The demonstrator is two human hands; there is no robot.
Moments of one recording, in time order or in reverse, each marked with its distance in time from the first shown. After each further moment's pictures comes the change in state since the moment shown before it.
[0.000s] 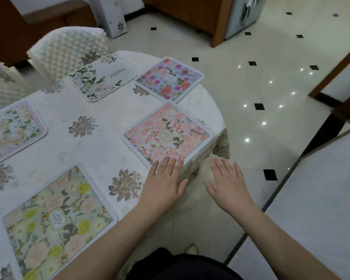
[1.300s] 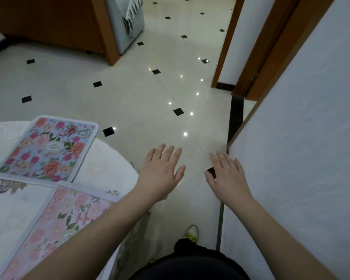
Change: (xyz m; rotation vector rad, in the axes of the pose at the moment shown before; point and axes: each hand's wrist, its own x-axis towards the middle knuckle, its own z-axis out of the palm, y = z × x) left_hand 0.325 0.188 -0.050 0.032 -0.001 0.533; right_hand 0.097 0.255 -0.065 0.081 0.085 0.586
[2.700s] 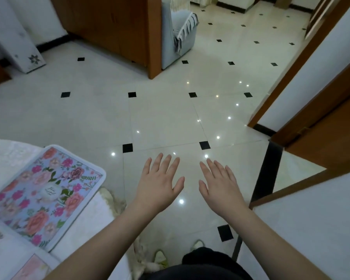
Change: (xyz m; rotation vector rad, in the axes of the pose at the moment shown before) left_hand 0.224 -0.129 -0.025 -0.068 0.065 -0.347; right_hand 0.319 -0.059 -0.056 -0.101 -0.035 -0.377
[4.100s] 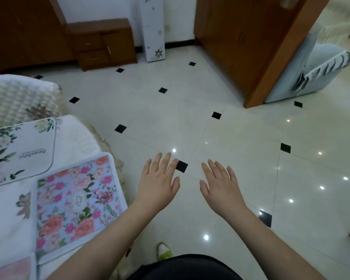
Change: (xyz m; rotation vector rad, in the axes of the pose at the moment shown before) left_hand 0.176 -0.161 -0.028 0.009 0.121 -0.664; right_hand 0.355 -0.092 -0.032 -0.014 -0.051 -0.632
